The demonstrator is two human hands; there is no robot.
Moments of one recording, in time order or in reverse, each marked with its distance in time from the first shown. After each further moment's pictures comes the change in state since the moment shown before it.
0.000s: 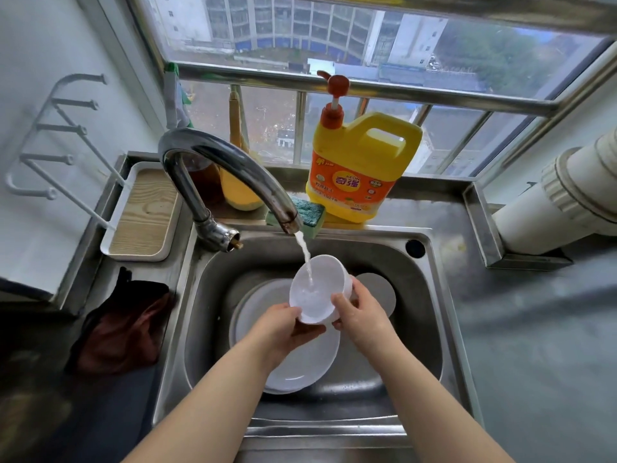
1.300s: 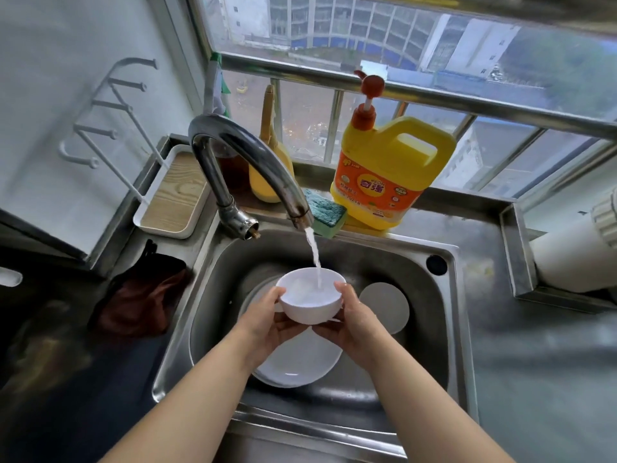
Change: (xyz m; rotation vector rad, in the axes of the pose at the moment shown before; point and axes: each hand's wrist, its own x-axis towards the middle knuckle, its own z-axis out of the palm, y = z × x) left_hand 0.000 -0.008 -0.018 -0.198 0.153 0.073; right_hand 0.019 -0.008 0.010 0.571 -0.304 0.371
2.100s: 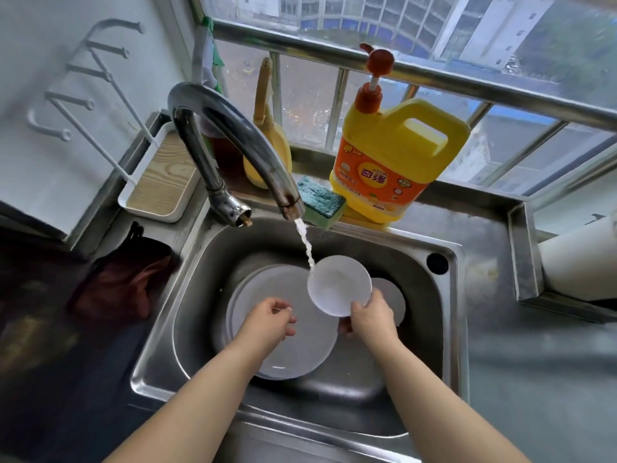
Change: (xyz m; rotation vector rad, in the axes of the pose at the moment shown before) left_hand 0.026 -0.034 0.002 0.585 0.162 0.166; right_hand 0.039 0.009 -0.049 -0.705 0.384 -0.188
